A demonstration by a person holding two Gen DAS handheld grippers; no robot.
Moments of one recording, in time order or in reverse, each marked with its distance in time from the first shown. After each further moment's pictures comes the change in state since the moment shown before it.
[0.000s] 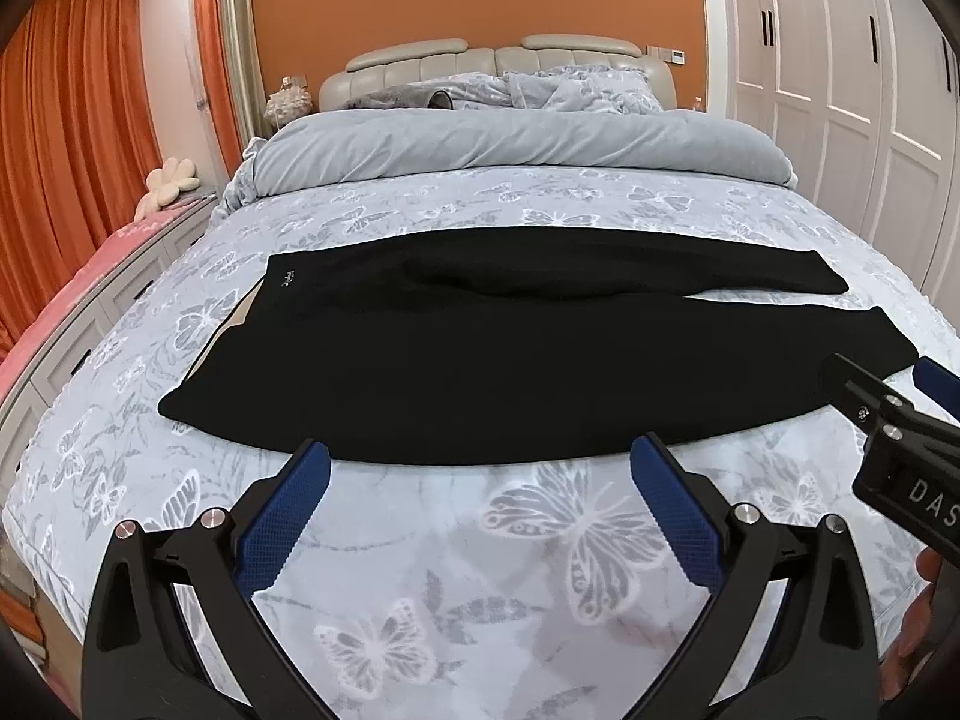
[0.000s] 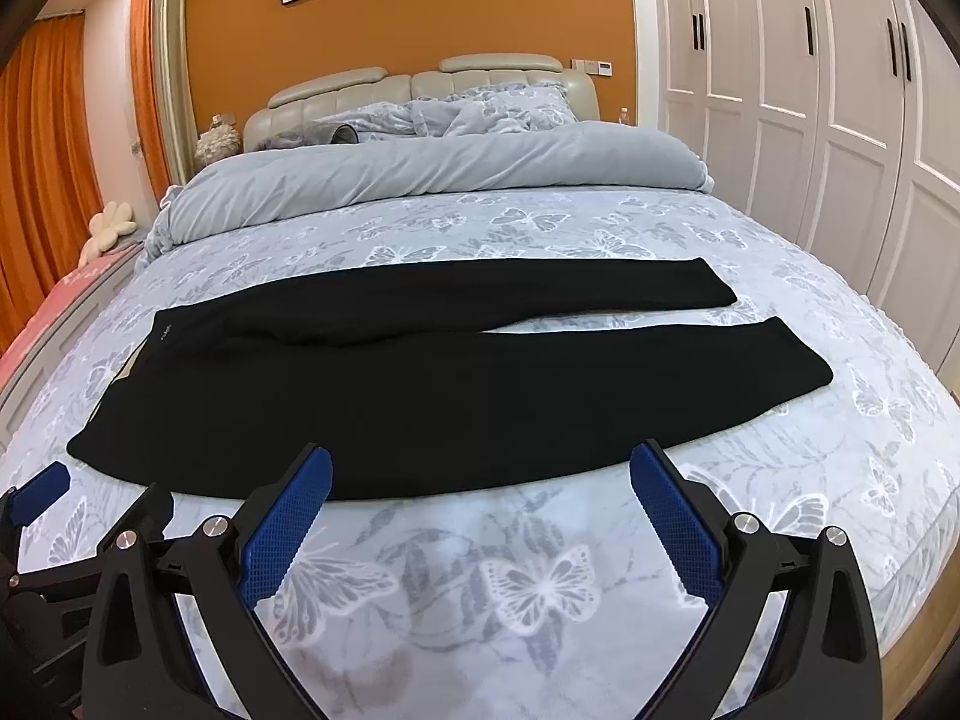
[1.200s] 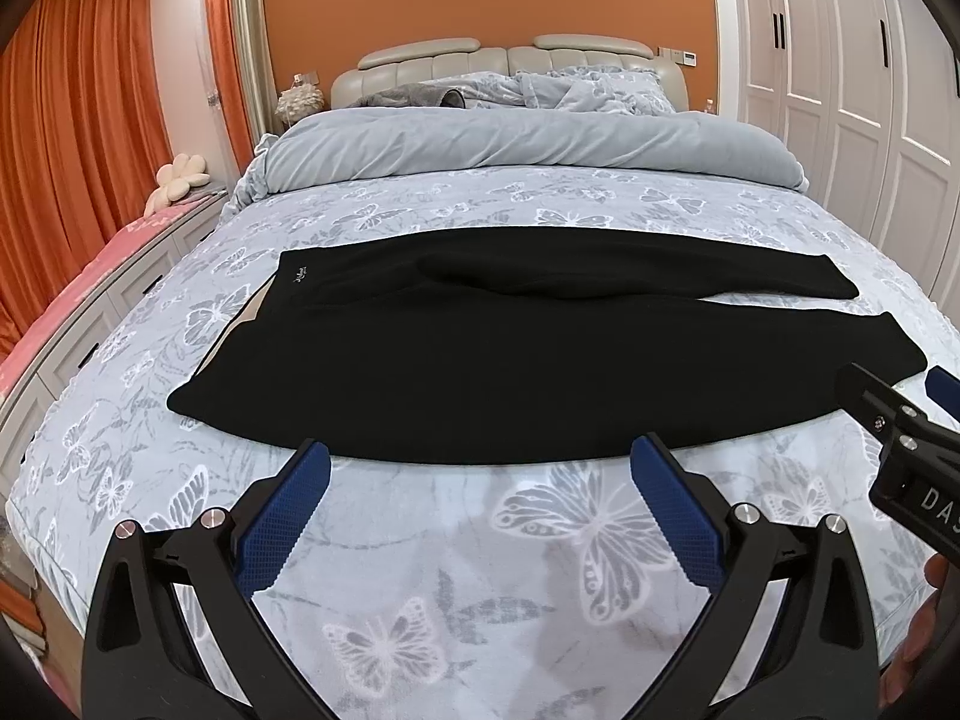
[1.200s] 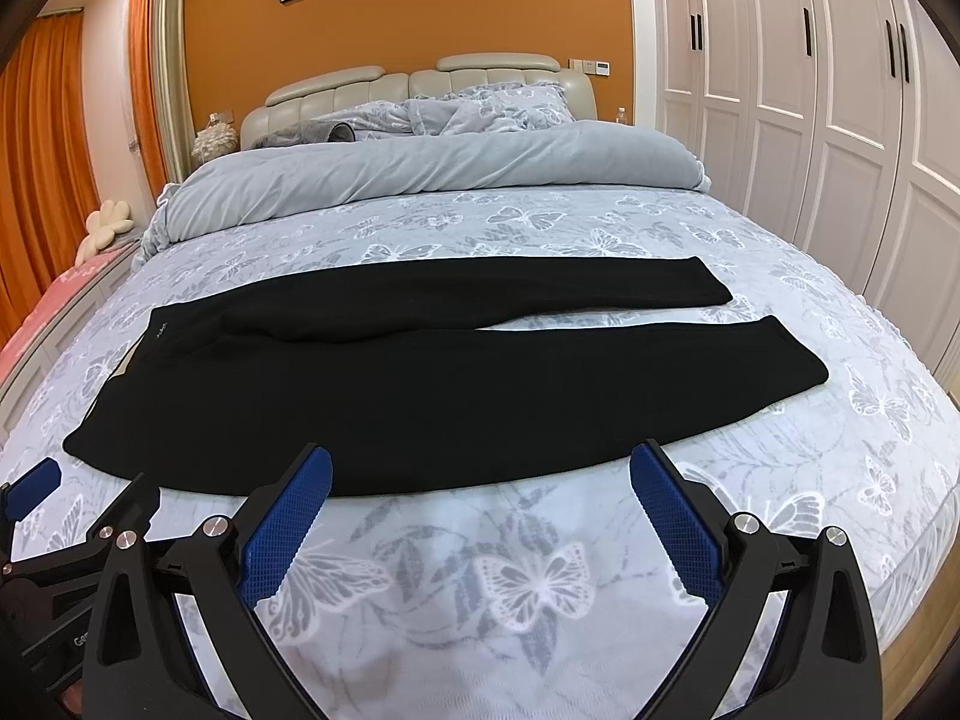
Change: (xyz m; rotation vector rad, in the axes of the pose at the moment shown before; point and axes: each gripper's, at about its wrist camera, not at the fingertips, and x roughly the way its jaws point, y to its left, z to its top) left arm 0.001 0.006 0.001 -0.014 0.008 0.017; right arm 0.001 -0.001 -0.001 0.003 0.003 -0.003
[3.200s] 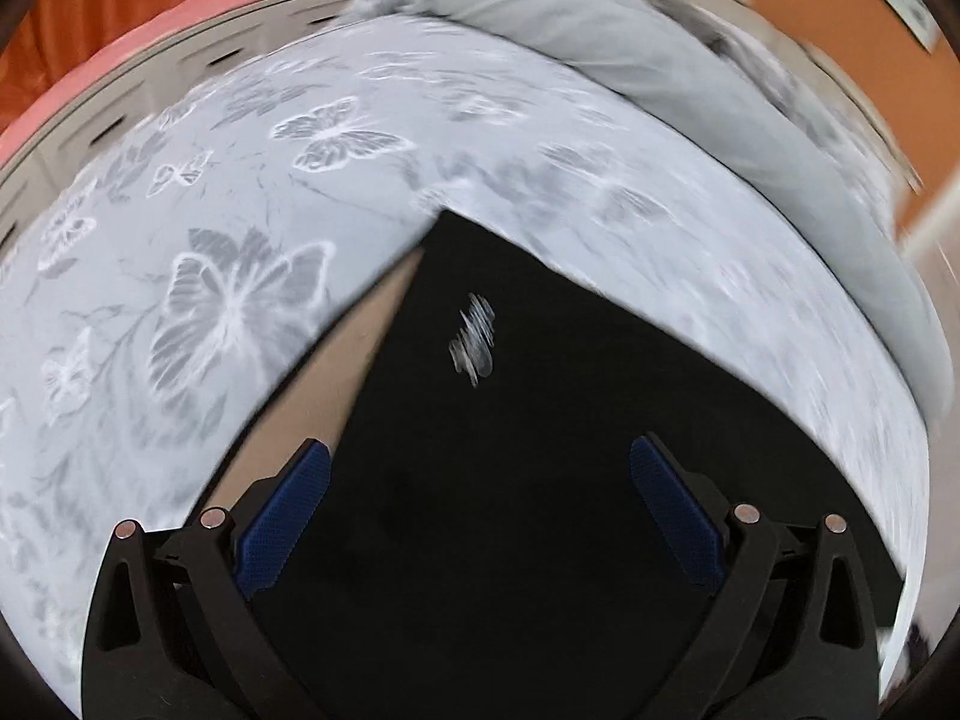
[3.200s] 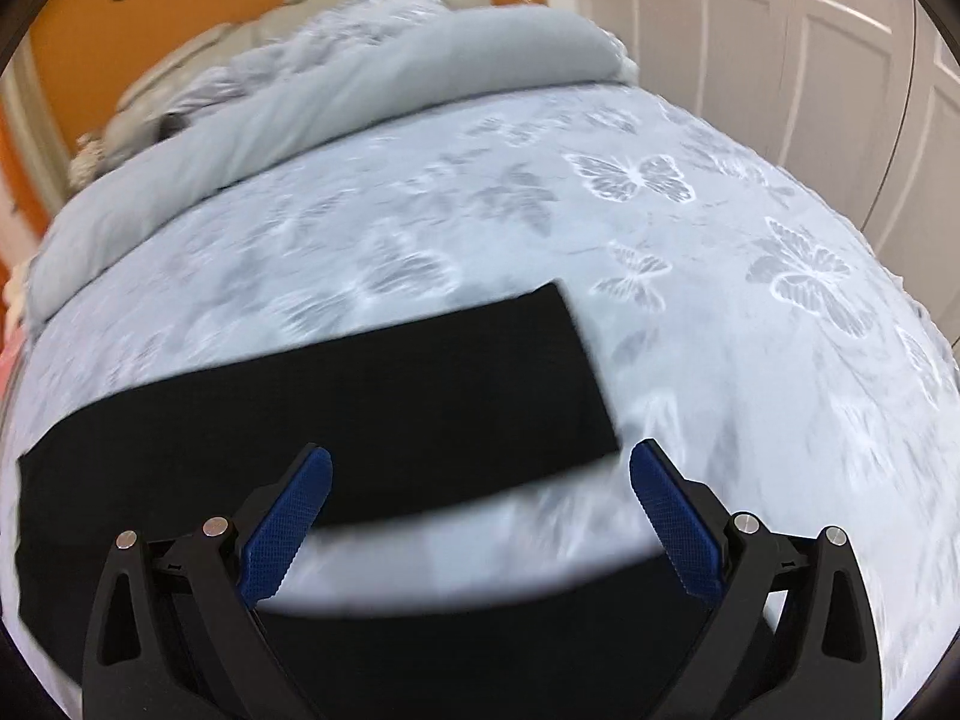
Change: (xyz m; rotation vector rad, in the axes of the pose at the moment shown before) left arm 0.310 0.274 0.153 -0.561 0.356 0.078; right arm 0.273 -0.253 0.164 0.189 0.278 -0.079
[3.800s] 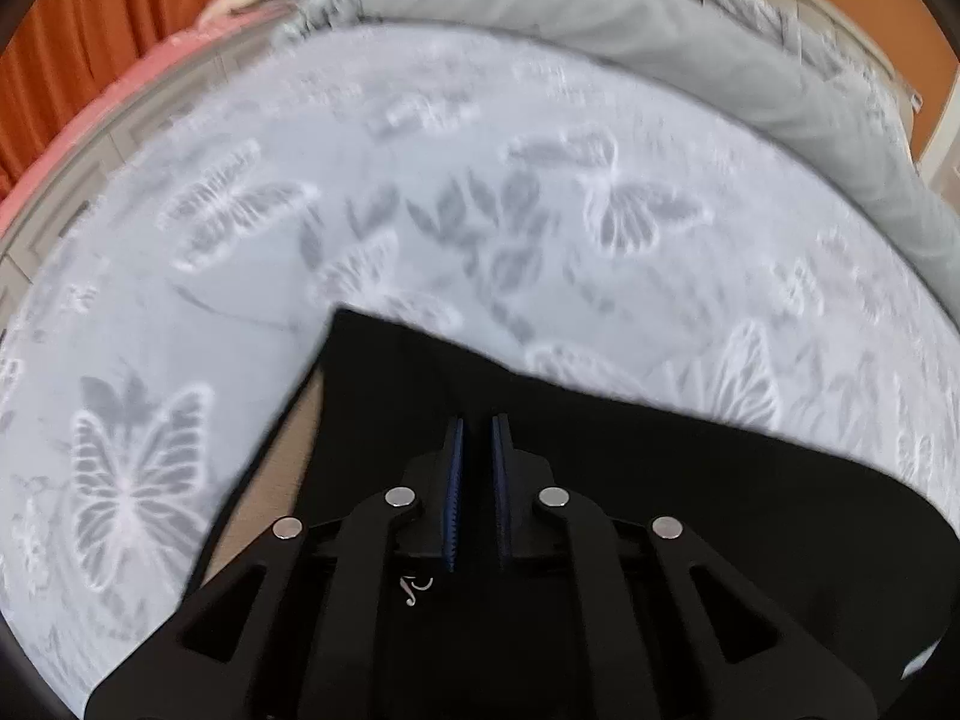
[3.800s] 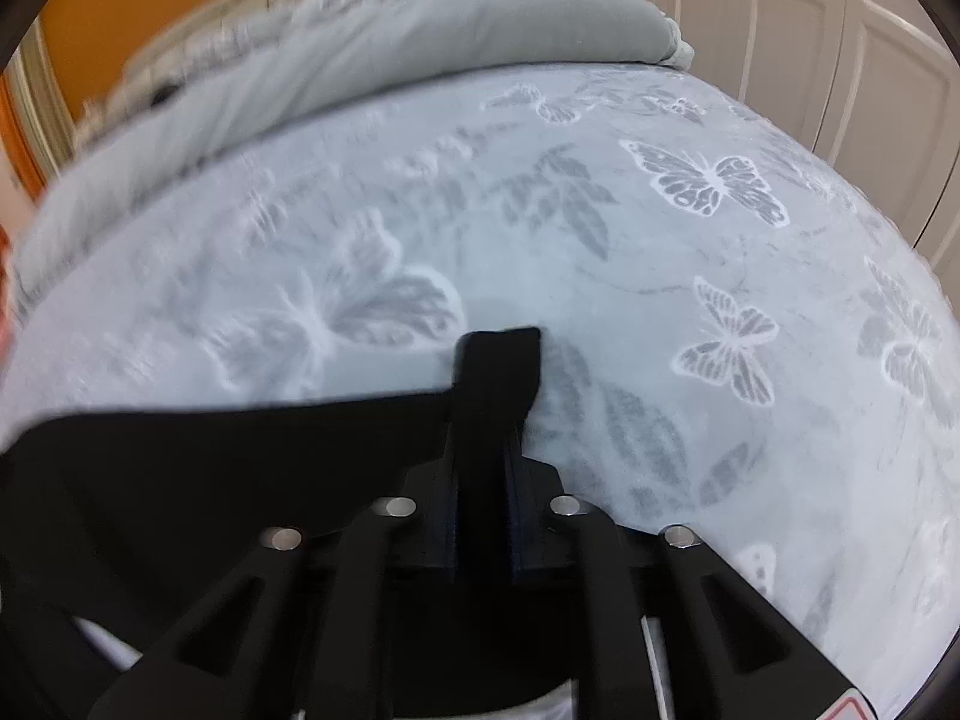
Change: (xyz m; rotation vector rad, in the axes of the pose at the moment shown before) left arm 0.068 -0.048 0.050 0.202 -0.040 0.063; right arm 0.074 0.006 0.044 -0.049 -0.001 0.059
